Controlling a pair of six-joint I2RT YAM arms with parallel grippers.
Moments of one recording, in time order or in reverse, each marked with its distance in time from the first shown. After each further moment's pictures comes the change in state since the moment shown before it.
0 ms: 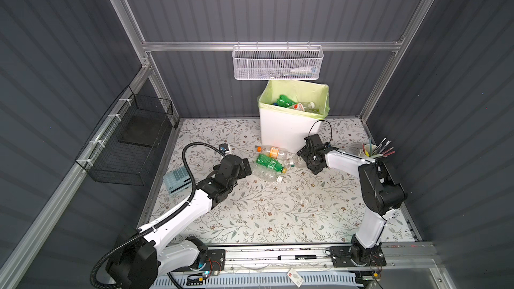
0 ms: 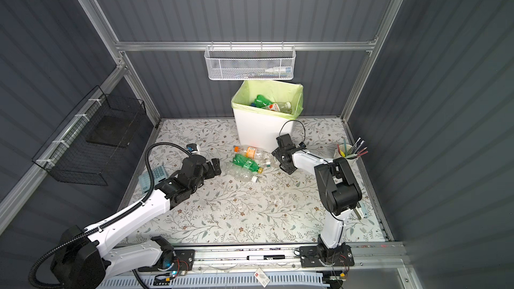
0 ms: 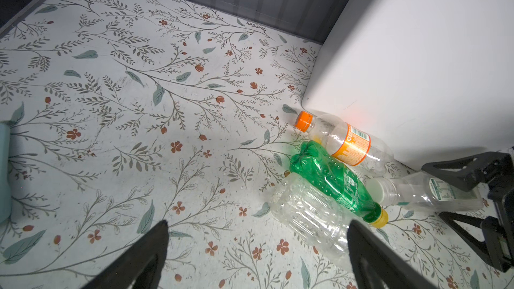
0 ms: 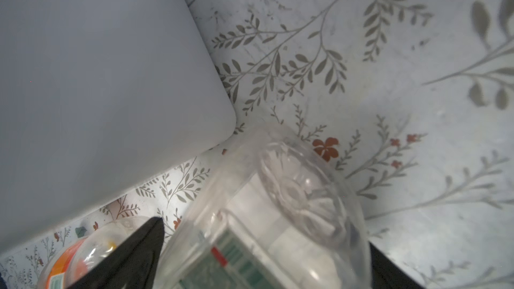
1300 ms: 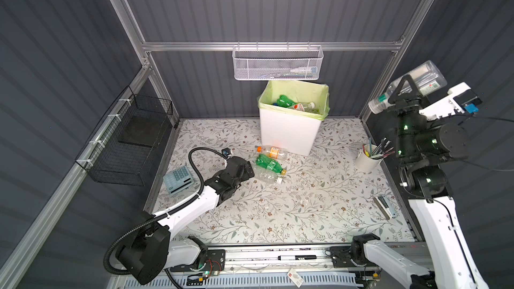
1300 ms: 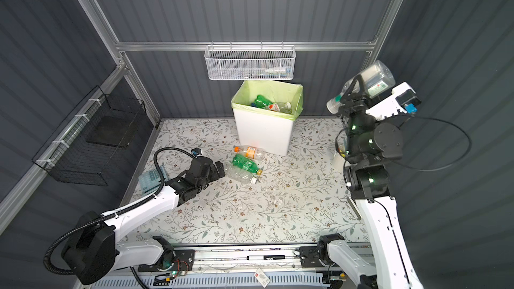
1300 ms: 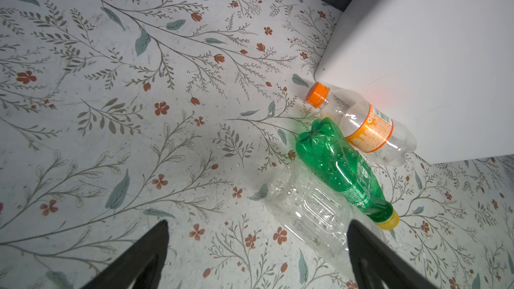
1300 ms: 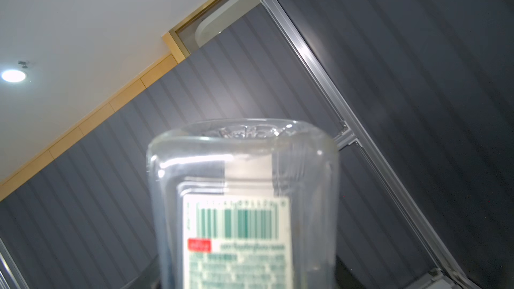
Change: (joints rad) left arm 0.000 0.122 -0.018 0.032 0.061 -0.139; right arm -0.221 -0.818 0.249 0.425 0.189 -0.678
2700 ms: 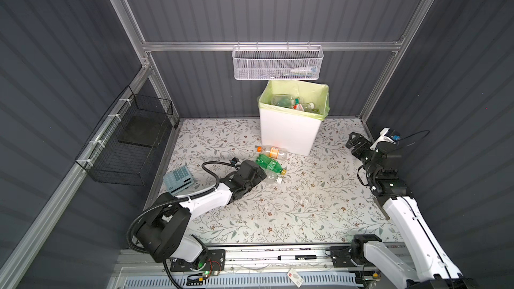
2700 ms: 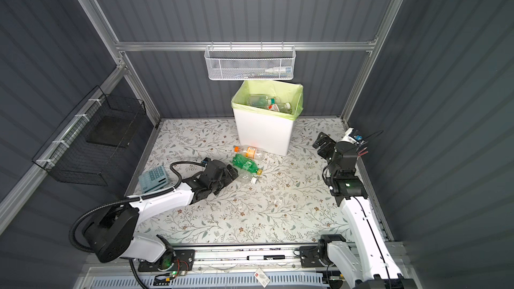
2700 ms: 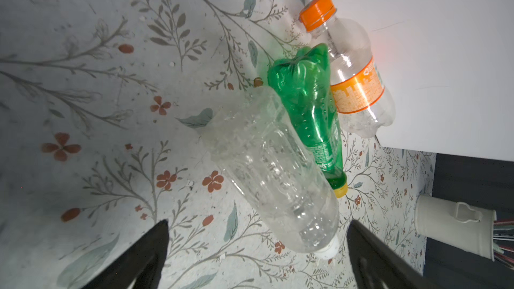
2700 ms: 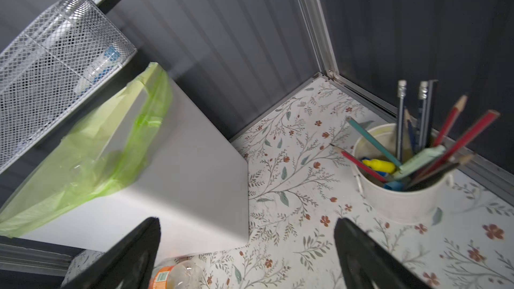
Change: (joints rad) left arm -0.080 0.219 0.030 0.097 0.196 -0.487; right arm -0.145 -0.153 -0.626 -0.261 -0.187 0.106
